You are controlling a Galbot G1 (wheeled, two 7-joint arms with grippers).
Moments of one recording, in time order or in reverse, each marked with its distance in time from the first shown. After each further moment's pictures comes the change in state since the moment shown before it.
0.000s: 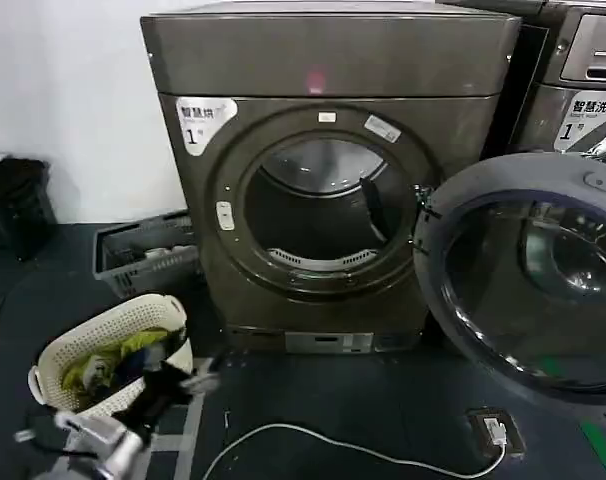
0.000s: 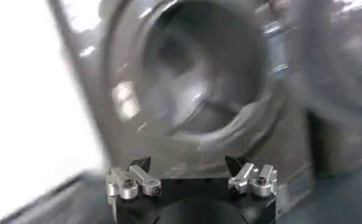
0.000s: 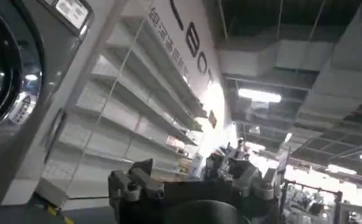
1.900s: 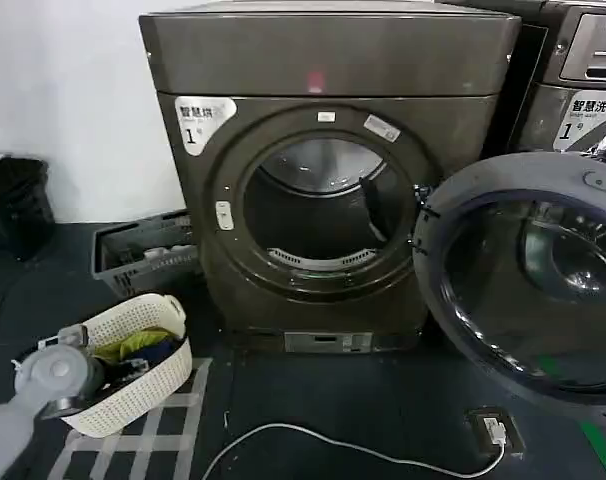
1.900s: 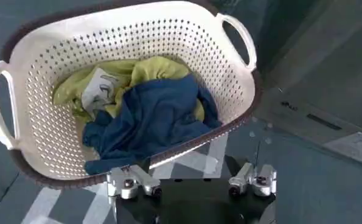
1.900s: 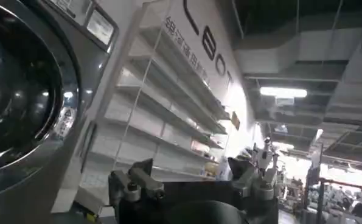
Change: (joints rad) left arm -0.702 0.156 0.388 0.684 -1.241 0.373 -0.638; right arm 0.006 0.057 -0.047 0.015 0.031 0.076 -0.062
